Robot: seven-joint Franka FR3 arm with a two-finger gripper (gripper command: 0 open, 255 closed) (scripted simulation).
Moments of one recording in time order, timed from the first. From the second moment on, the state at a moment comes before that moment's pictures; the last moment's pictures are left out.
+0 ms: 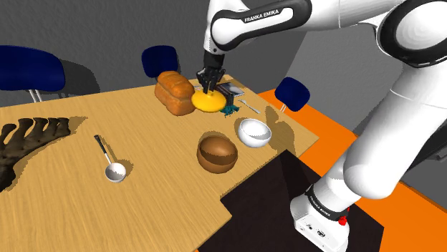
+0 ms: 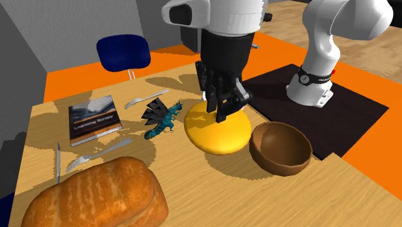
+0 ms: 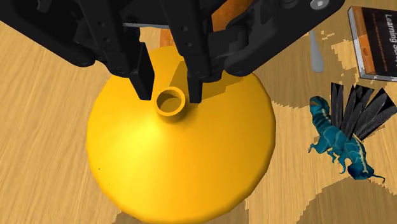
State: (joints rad) arm 0.09 0.17 0.11 -1.92 -0.09 2.08 0.22
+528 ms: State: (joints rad) arm 0.13 -0.11 0.16 -2.20 -0.05 2.08 0.30
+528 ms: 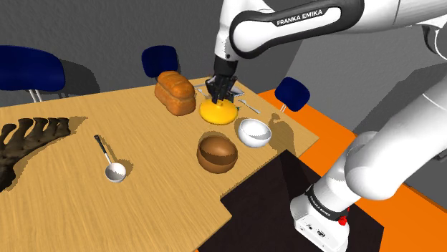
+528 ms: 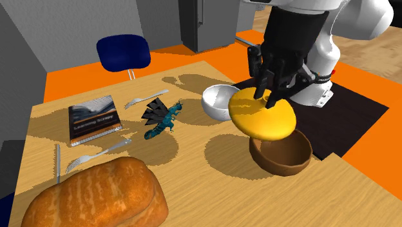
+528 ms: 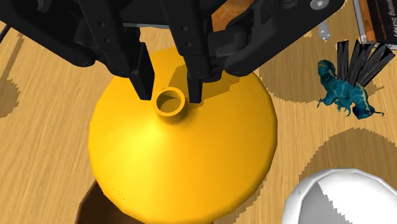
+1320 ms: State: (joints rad) arm 0.19 -0.32 0.22 -2.44 0.01 2.11 0.38
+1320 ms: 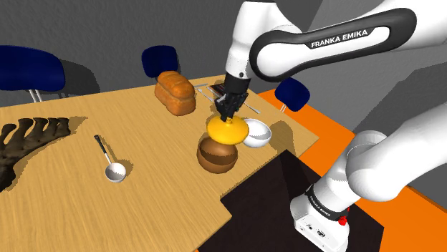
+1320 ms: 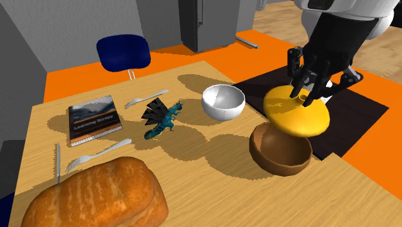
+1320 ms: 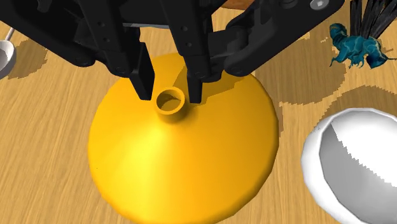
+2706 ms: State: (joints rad) arm 0.18 -0.18 0.23 -2.56 -0.02 2.37 0.42
